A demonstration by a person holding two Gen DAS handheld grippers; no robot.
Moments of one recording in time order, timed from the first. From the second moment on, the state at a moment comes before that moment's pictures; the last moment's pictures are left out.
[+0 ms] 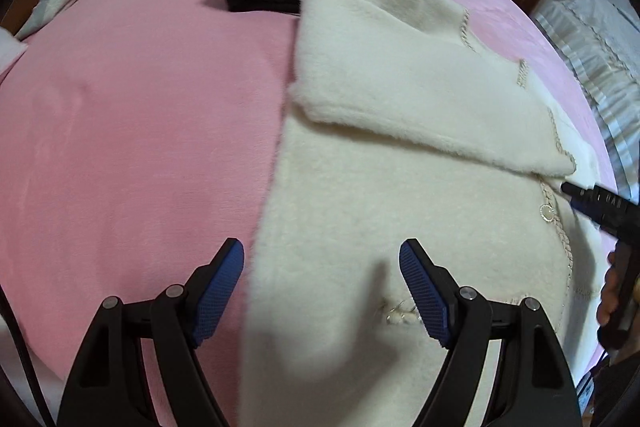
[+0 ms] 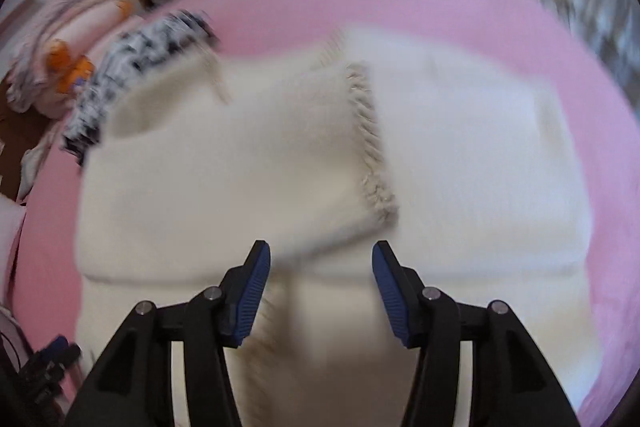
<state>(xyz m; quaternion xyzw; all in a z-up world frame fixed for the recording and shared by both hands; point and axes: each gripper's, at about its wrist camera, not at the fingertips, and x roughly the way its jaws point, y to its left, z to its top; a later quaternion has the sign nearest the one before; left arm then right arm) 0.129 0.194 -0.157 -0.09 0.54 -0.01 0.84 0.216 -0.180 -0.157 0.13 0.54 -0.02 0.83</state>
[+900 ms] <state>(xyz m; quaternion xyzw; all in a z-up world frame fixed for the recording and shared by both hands) 0.344 0.215 -0.172 -0.09 0.51 -0.06 0.86 0.326 -0.191 -0.150 0.10 0.46 0.04 0.88</state>
